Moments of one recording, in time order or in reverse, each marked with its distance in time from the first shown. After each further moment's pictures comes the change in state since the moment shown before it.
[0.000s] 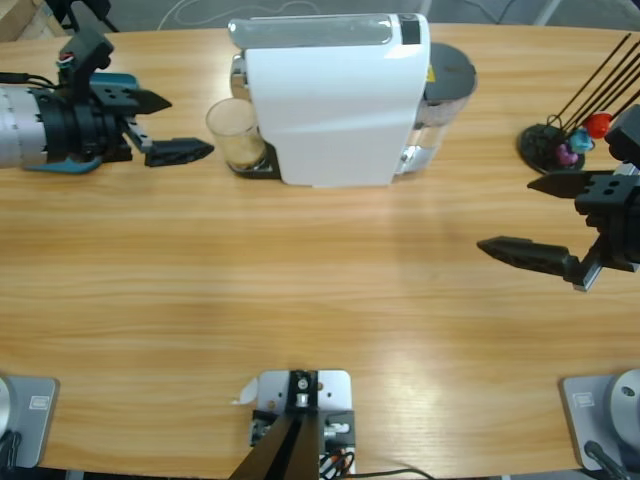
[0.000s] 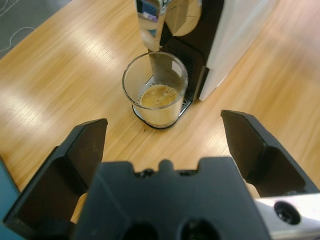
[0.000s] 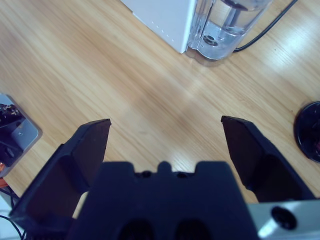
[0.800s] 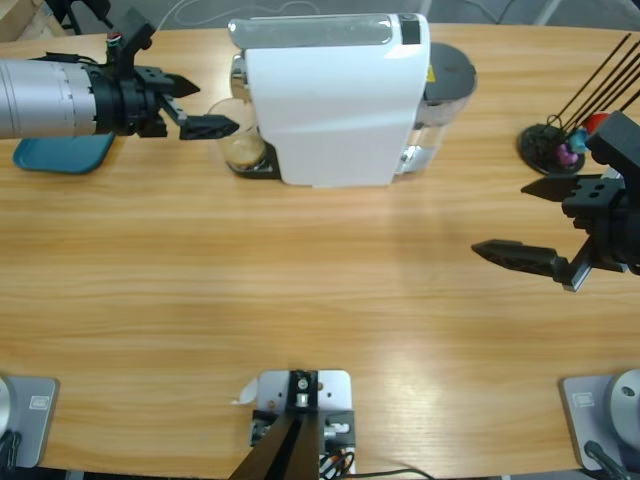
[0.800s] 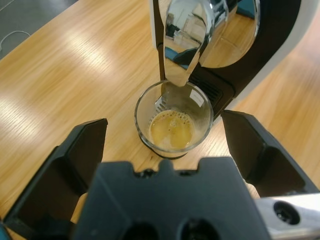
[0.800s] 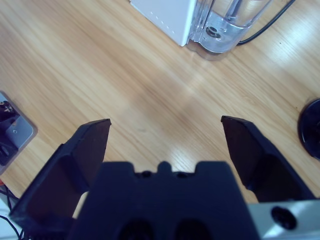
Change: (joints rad) arm 0 0.042 0.168 -0.084 -0.099 -0.076 0.000; arm 1 0.000 0.032 0.000 0.000 0.000 0.000
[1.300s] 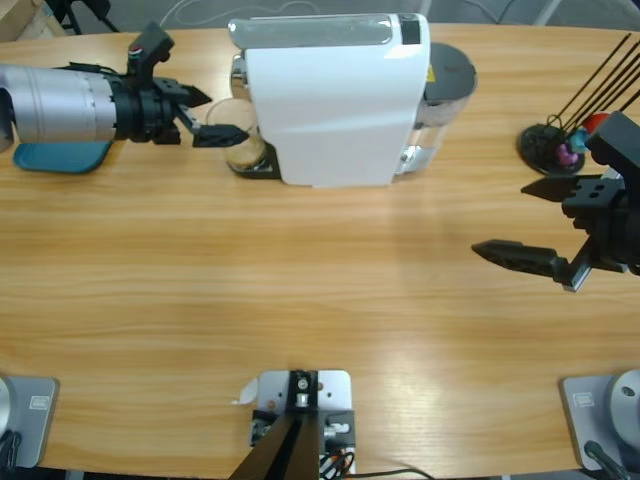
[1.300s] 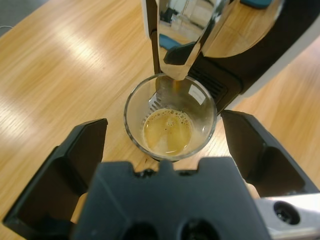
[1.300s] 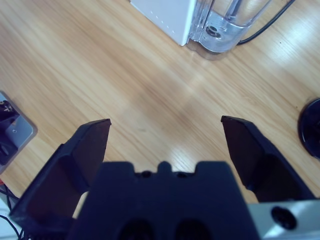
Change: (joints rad) arm 0 0.000 0.070 -0.003 -0.034 -0.026 0.003; arm 1 0.000 0.000 0.000 0.003 0.000 0.000
